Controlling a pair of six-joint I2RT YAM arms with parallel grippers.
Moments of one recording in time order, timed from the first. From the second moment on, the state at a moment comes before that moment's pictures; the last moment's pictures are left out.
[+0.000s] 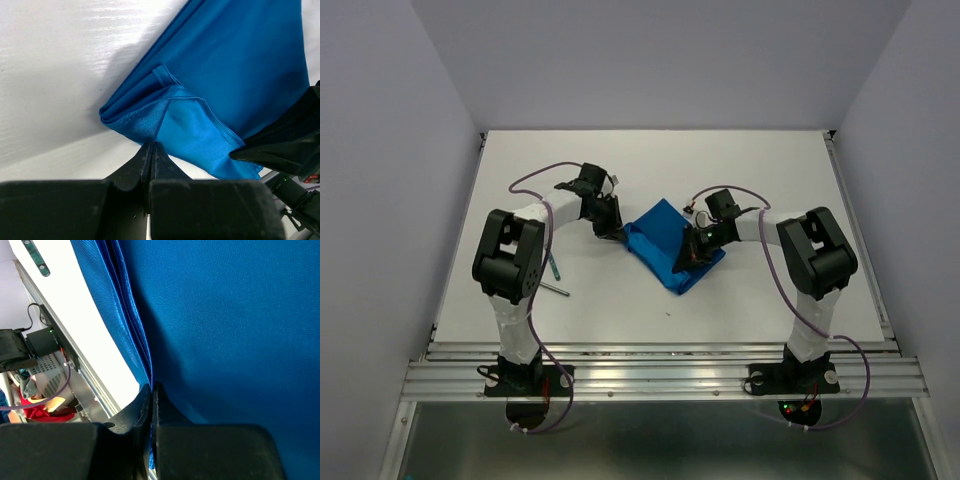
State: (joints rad) left arm -0.36 1.90 1.28 -0.49 0.40 -0.51; right arm 0.38 1.94 1.09 -0.31 -0.84 0.35
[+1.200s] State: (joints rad) left arm -0.37 2.01 1.34 -0.46 0.42 -0.51; right arm 0.36 1.87 1.27 -0.47 0.02 0.38
